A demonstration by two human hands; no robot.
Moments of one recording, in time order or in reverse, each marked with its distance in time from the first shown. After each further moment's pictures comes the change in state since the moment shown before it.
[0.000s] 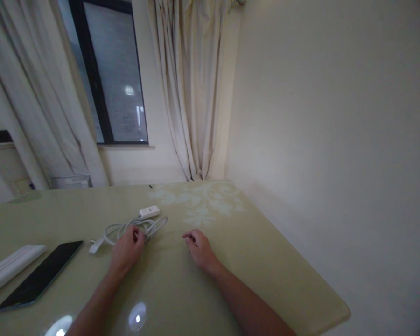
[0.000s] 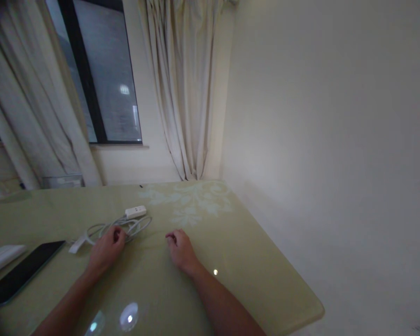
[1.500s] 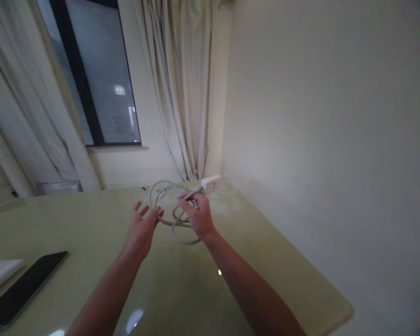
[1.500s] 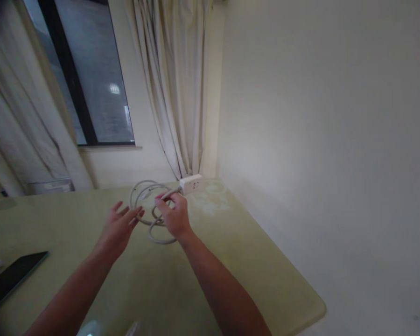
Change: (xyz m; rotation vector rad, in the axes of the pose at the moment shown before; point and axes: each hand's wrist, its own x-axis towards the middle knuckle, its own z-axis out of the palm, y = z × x) left_hand 0.016 0.128 -0.036 -1.277 0.048 -0.247; right_hand 0.045 -0.126 -0.041 0.310 0.291 -0.395
